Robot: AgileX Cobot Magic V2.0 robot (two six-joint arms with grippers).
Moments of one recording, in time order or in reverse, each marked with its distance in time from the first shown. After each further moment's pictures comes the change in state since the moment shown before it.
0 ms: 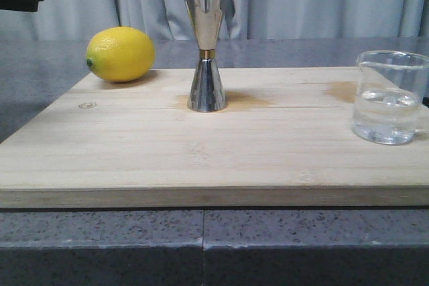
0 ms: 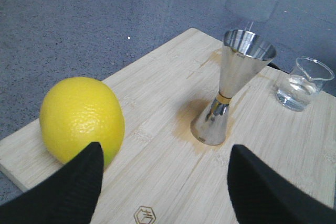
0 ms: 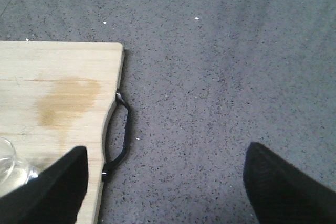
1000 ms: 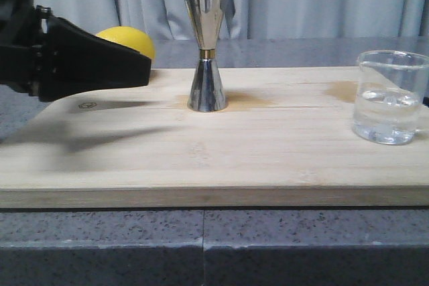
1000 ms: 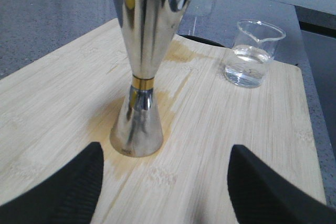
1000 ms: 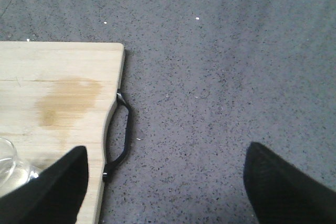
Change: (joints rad) left arm -0.323 0.203 0.142 -0.315 -0.019 0.501; right arm 0.000 0.000 0.000 0.002 0.000 0.000
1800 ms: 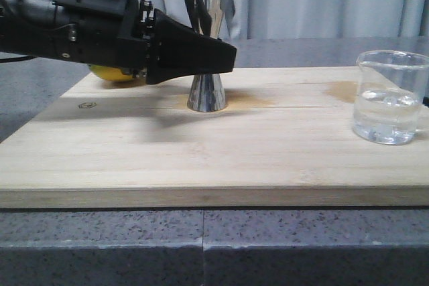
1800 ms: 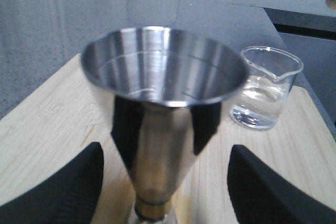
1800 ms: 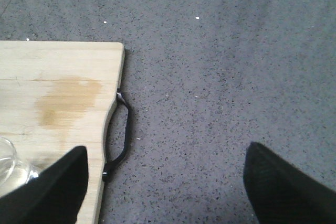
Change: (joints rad) left arm -0.175 0.246 -0.328 -0.002 -0.002 -0.029; right arm 0.000 0.000 0.000 0.000 0.002 0.000
